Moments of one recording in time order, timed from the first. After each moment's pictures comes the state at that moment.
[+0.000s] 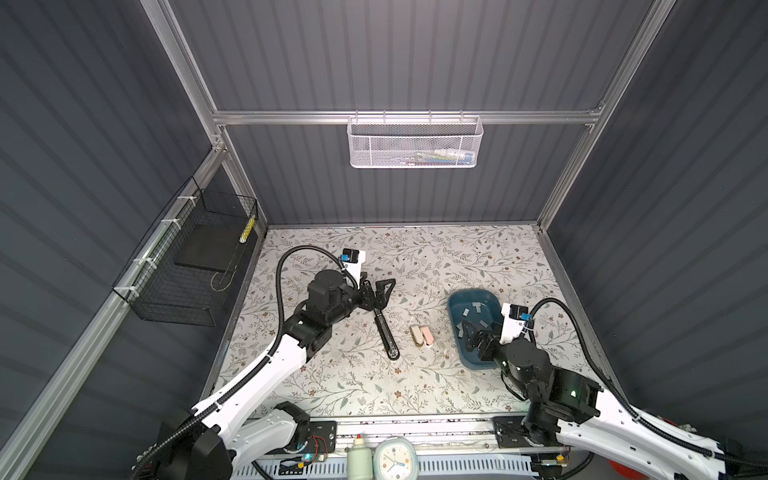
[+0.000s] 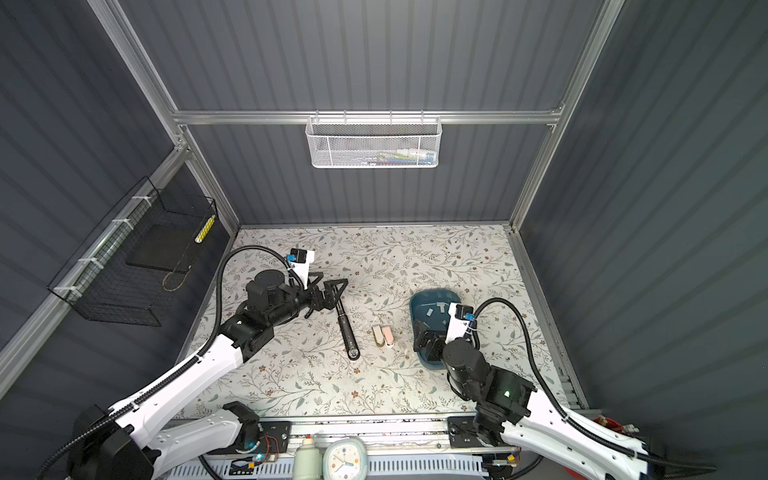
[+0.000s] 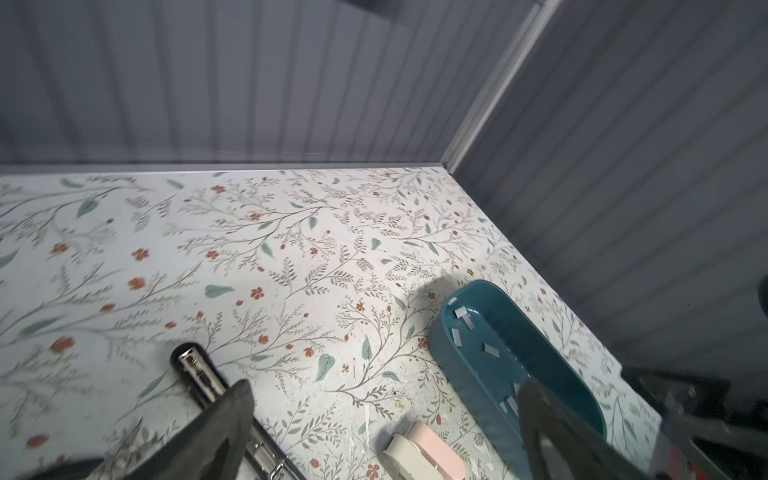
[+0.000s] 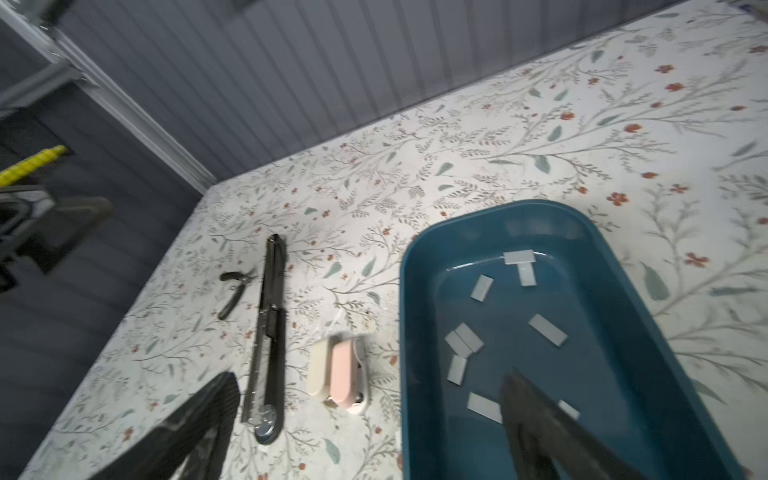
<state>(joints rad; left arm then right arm) -0.56 1.11 0.79 0.04 0.25 -0.27 0.98 0.52 0.44 -0.37 0.65 0.72</state>
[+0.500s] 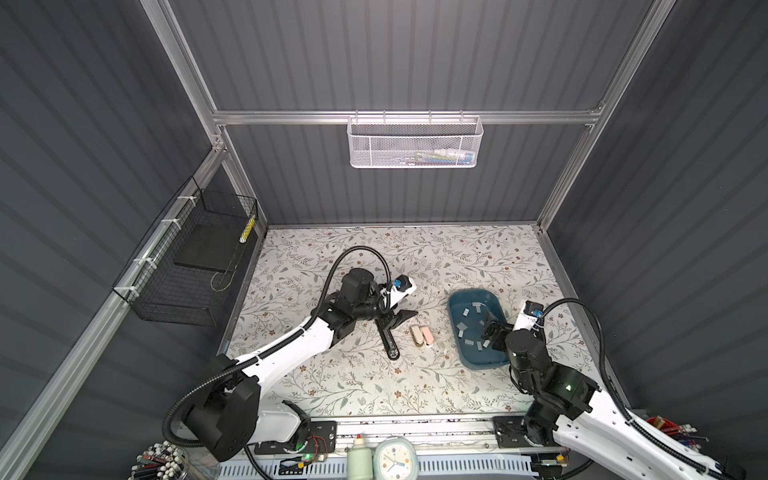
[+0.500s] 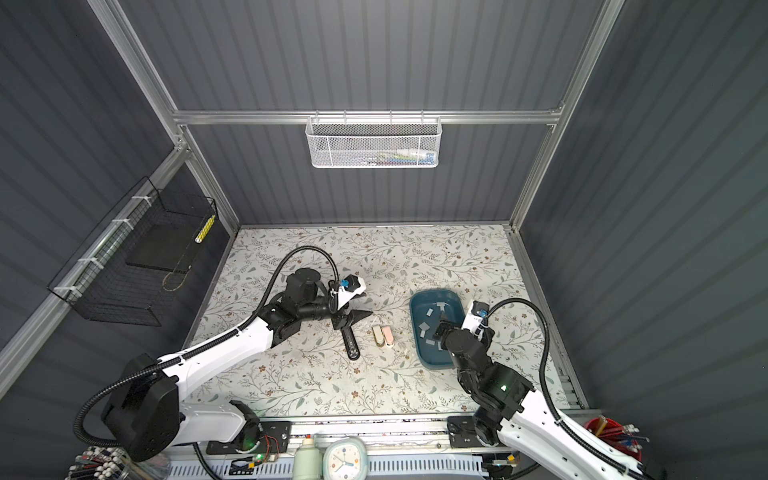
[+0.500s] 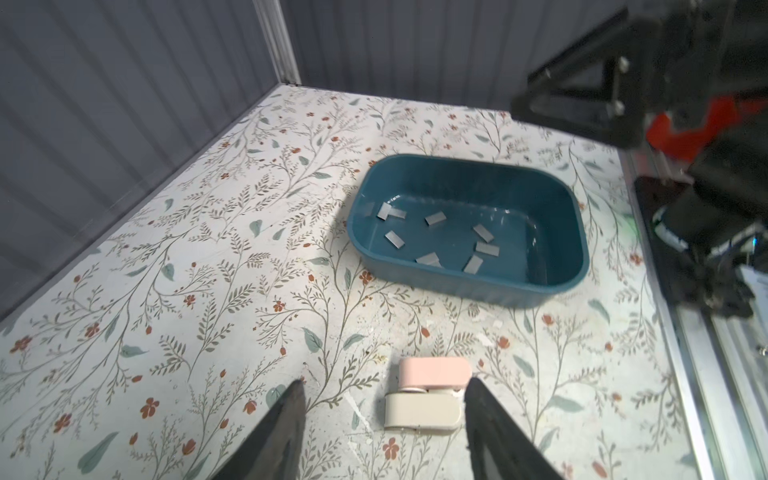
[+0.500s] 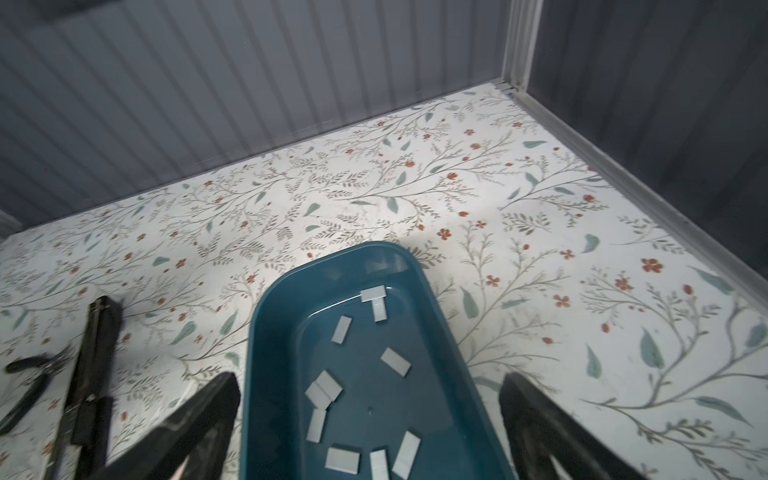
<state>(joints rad) -0.65 1.35 0.85 -0.03 0.55 0.46 0.76 0.53 0.40 -0.39 0.78 0.61</state>
